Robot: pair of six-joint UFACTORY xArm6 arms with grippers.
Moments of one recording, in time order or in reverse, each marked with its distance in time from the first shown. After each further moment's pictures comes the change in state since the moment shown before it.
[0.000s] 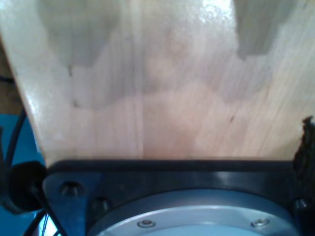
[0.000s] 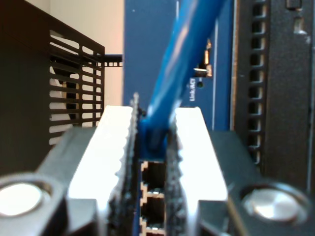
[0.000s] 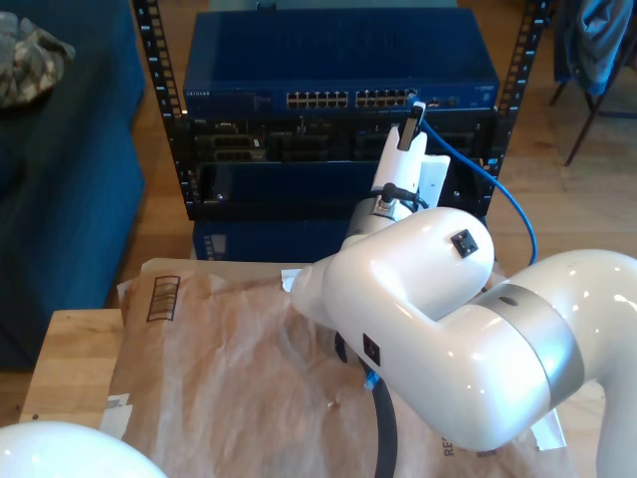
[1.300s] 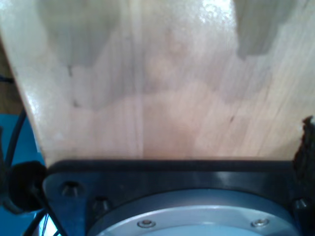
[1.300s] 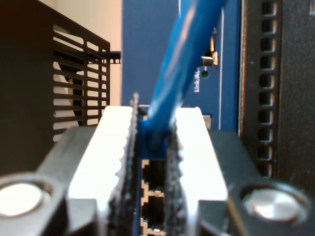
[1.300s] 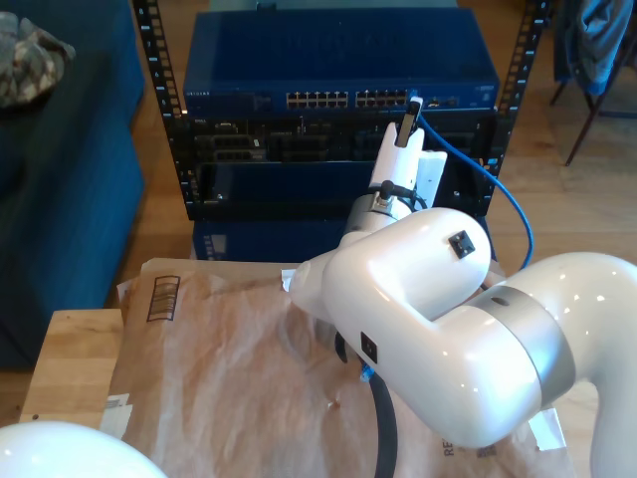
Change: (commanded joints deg) left arm 0.0 0.0 0.0 0.0 0.0 0.0; right arm -0.6 2.4 -3.5 -1.2 0.0 -0.1
